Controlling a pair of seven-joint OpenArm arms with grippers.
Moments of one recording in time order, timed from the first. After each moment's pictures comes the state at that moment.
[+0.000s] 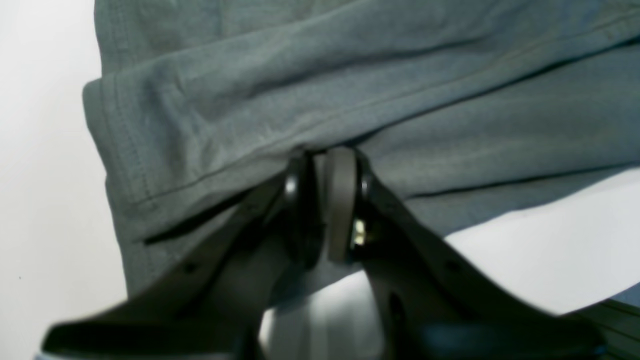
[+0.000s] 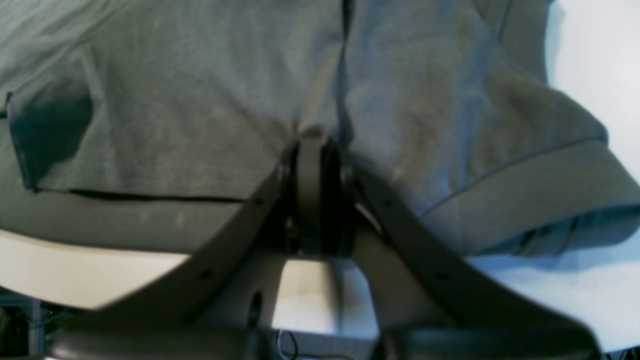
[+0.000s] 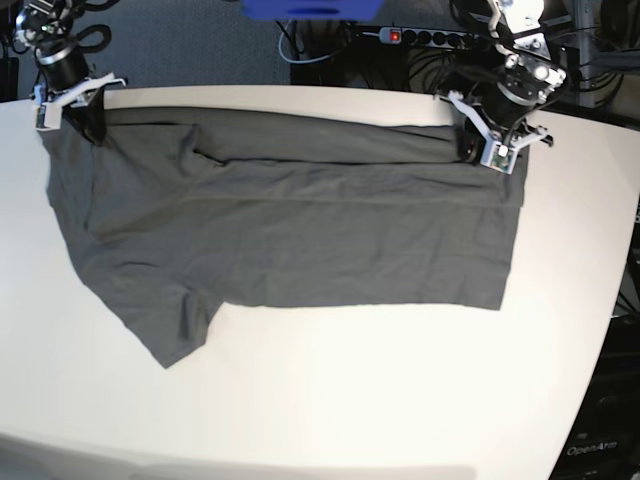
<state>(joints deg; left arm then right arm) 24.1 3.5 -28.0 94.0 15.7 -39.5 15.9 -30.7 9.4 37.3 77.1 10.6 40.8 -0.8</state>
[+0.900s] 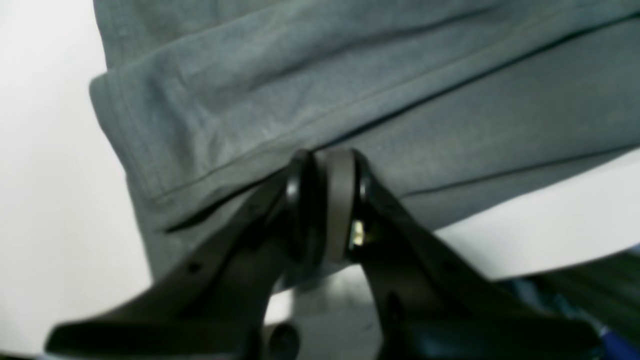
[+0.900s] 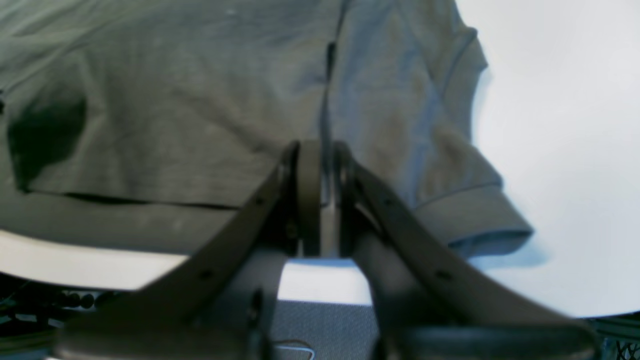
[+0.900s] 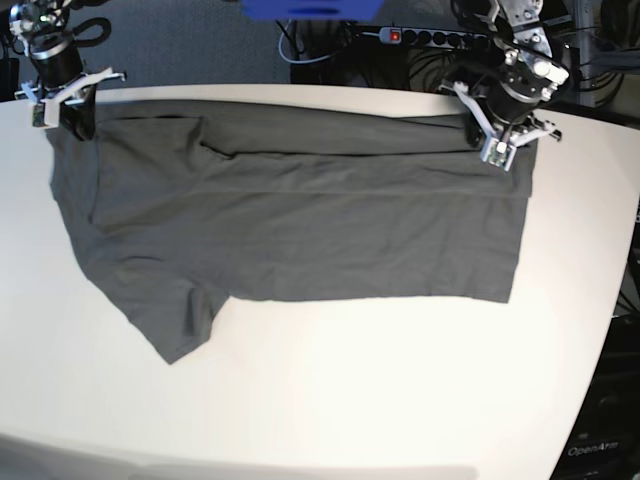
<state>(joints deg) 25.9 4.2 -27.6 102.9 18.5 -39.6 25.3 -34.9 5.6 39.9 91.7 7.2 40.0 -5.1</state>
